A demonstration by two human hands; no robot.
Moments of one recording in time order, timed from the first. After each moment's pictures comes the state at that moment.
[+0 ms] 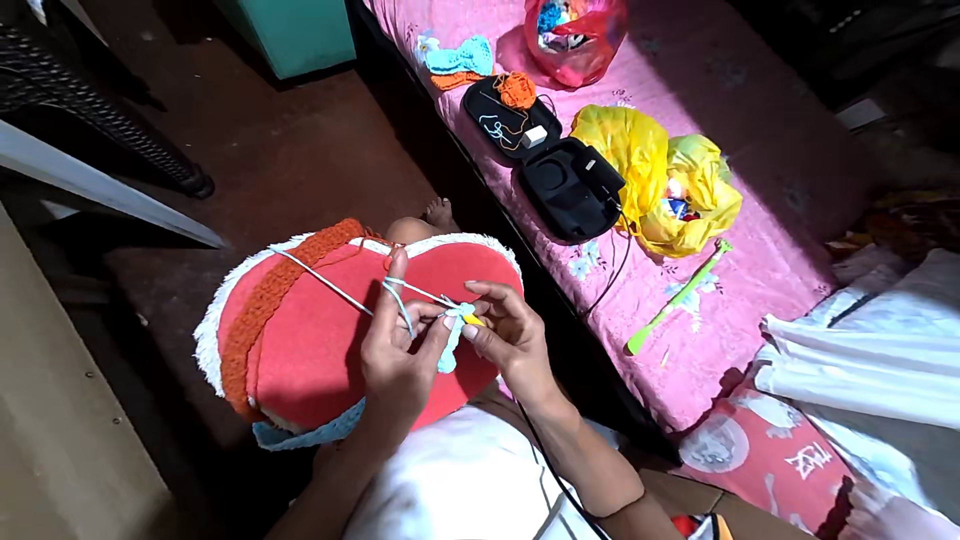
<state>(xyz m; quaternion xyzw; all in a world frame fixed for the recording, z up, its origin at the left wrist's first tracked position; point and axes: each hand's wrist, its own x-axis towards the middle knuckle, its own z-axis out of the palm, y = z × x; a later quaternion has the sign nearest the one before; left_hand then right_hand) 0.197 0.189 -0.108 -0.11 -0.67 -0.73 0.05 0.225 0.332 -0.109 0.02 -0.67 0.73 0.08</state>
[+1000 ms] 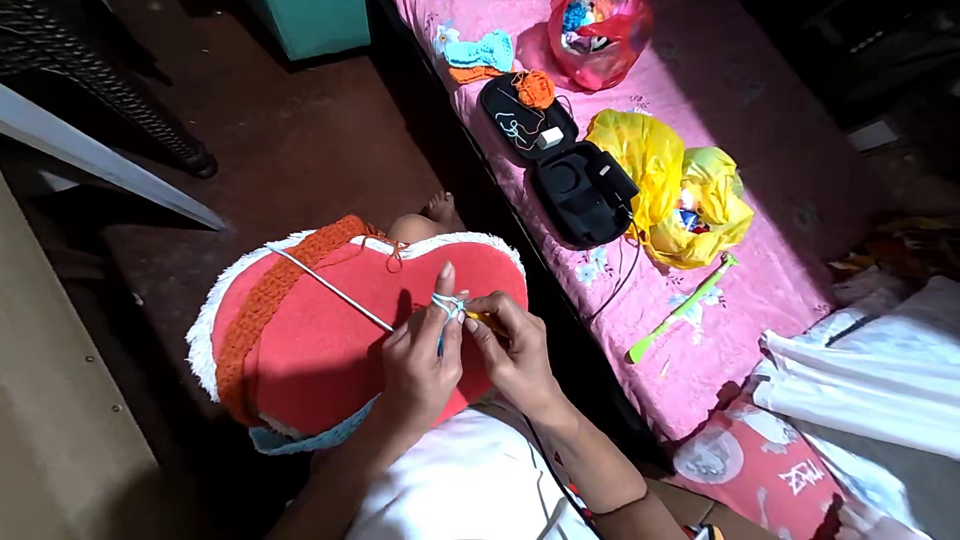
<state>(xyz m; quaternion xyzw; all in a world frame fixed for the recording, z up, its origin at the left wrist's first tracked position) 0.193 0.190 -0.138 -0.17 -0.80 -0.54 0.19 0.212 0.328 -0.114 0.08 -0.80 0.58 0.12</state>
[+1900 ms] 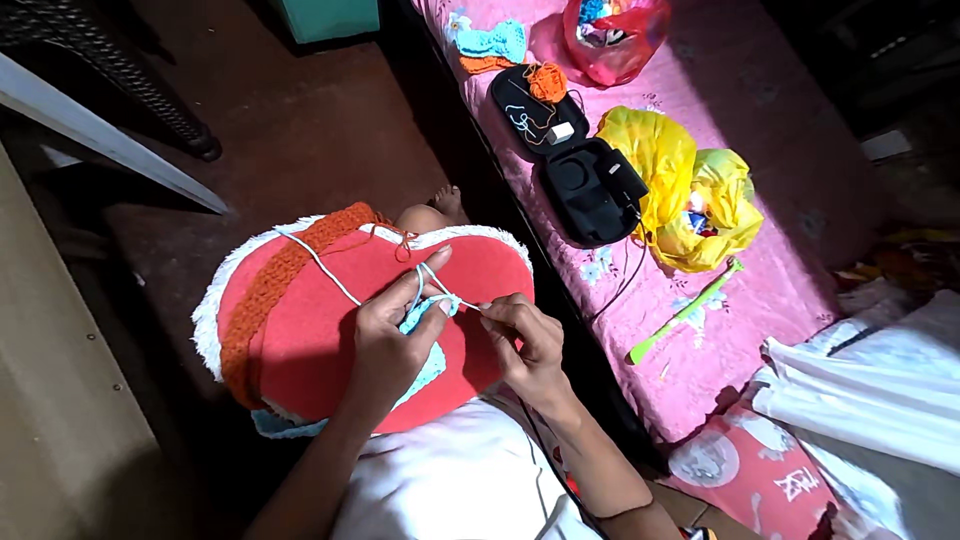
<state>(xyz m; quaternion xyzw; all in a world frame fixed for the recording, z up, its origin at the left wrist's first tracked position) 0.177 0.161 -0.108 -0.10 -0.71 -0.70 0.03 0.213 0.343 -0.134 0.18 -0.82 0.49 0.23</state>
